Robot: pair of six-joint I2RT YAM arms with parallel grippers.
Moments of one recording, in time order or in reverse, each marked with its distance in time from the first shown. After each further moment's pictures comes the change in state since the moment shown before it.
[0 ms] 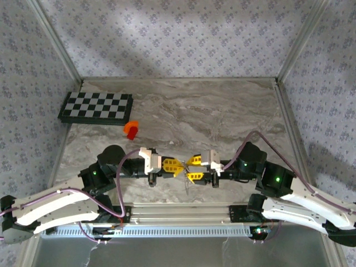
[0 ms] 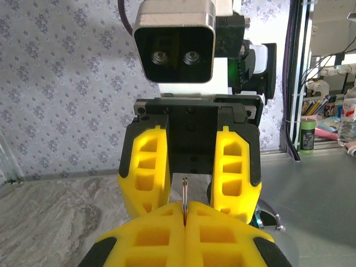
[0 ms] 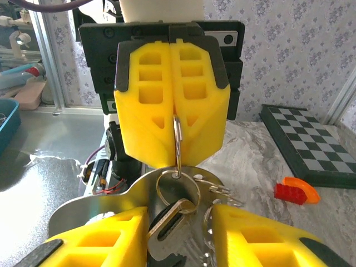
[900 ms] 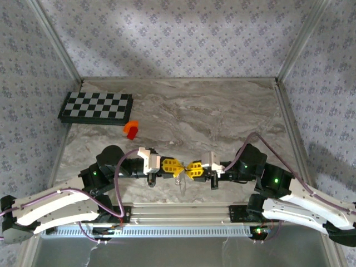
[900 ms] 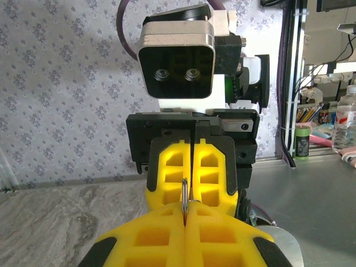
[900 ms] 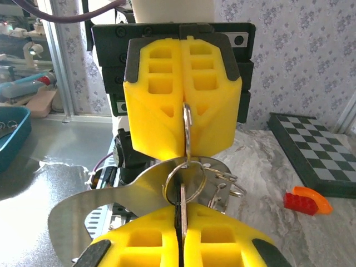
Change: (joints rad) left arm 0.000 -0.002 -0.007 0.034 0.017 -0.014; right arm 0.007 -0.017 -0.039 0.061 -0.020 0.021
